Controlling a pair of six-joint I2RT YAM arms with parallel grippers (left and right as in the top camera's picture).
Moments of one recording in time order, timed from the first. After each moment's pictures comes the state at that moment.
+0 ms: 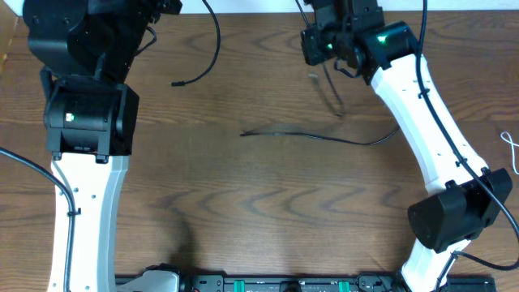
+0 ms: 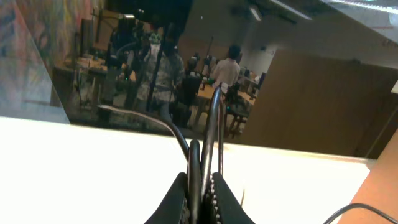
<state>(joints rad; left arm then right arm) -0.10 1.41 1.75 -0.19 0.22 -0.35 0.37 1.94 1.98 -0.85 -0.16 0.00</state>
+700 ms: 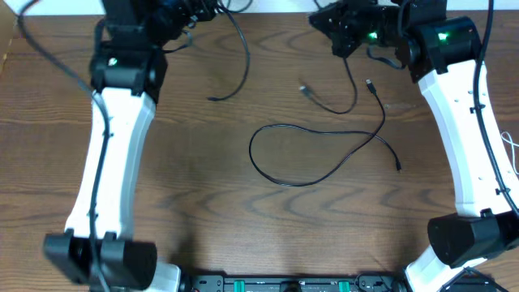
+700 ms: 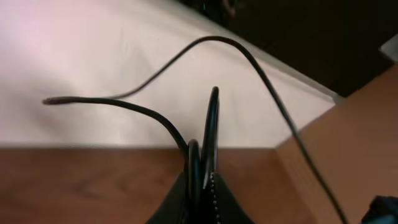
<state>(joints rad) -0.10 1.68 1.75 -0.29 0.50 -0.54 0.25 1.82 2.03 -0.80 -0.67 -0.16</state>
